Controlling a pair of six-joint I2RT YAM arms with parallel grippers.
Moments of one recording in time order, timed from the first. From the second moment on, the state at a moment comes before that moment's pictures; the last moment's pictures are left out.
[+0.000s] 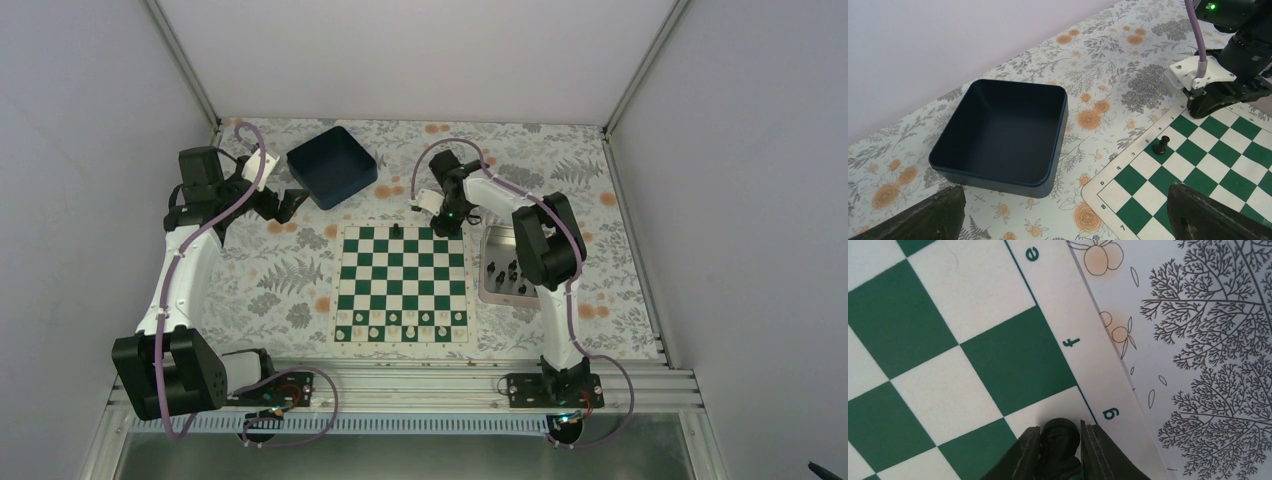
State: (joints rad) left arm 0.16 1.22 1.02 -0.44 0.71 0.51; right arm 0.51 2.16 1.64 -0.87 -0.12 -0.61
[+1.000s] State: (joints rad) left arm 0.16 1.22 1.02 -0.44 0.72 0.51; right arm 0.19 1.50 1.08 -0.87 -0.13 -0.67
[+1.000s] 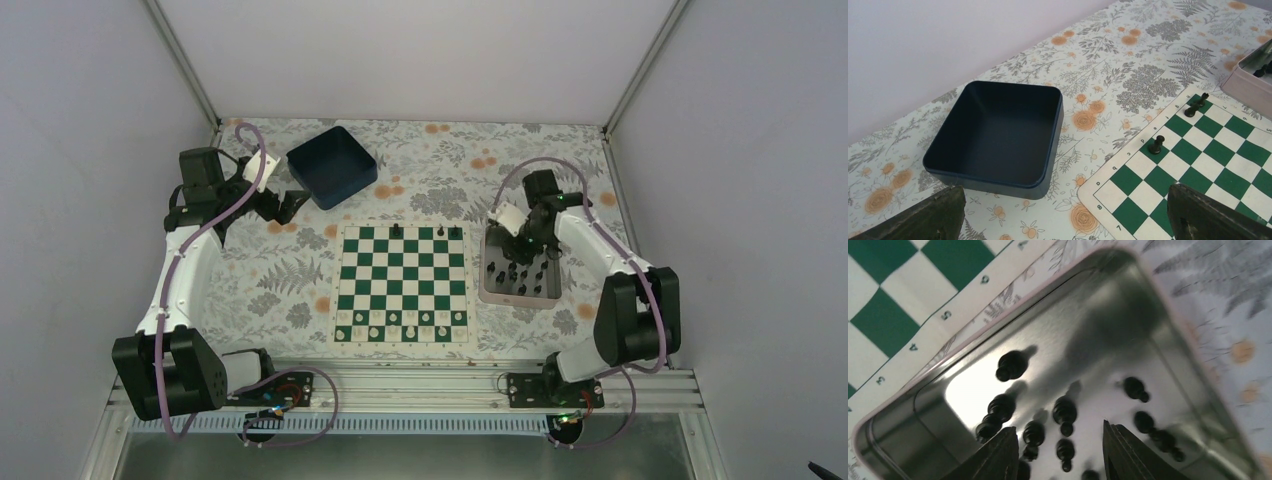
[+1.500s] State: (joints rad) left arm 0.16 1.22 1.02 -0.44 0.73 0.51; right arm 0.20 1.61 1.04 -0.84 -0.23 -0.69
